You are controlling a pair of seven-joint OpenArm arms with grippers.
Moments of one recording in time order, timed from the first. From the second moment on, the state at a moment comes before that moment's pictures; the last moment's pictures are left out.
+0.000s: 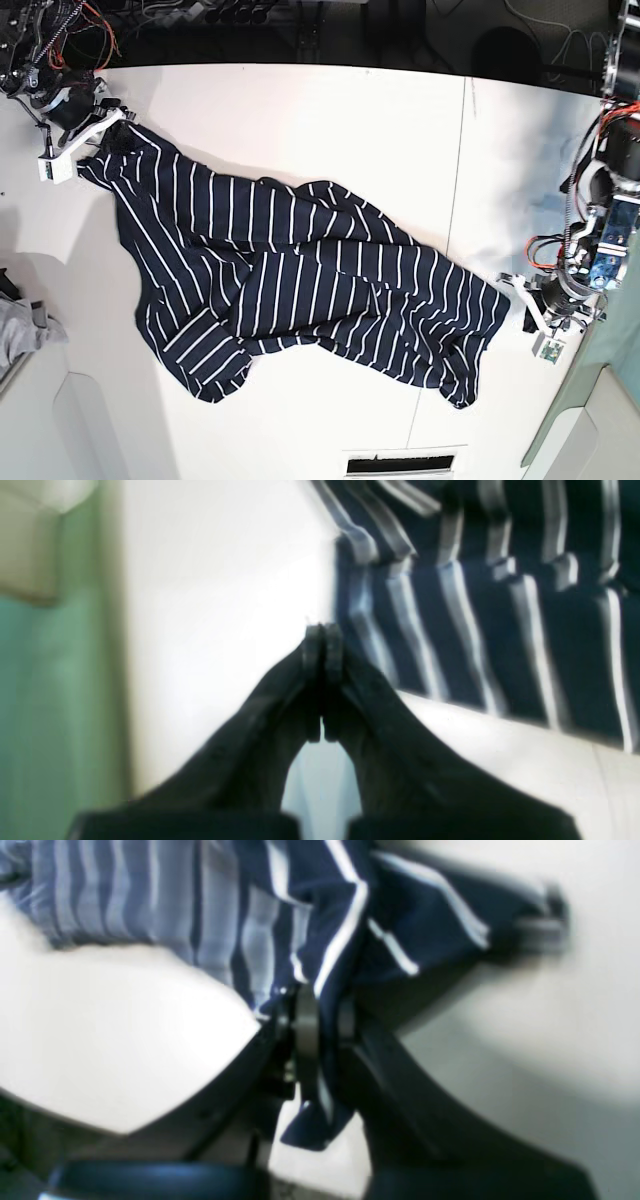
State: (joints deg) left arm -20.6 -34.9 18.4 57.8 -16.4 -10.8 14.0; right arm -17.9 9.6 28.4 89.8 35.7 31.5 -50.3
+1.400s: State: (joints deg) left arm -9.7 -23.4 17.4 61.5 -30.4 -25.2 23.1; right arm -18.4 8.8 43.8 101.7 39.3 29.2 -50.5
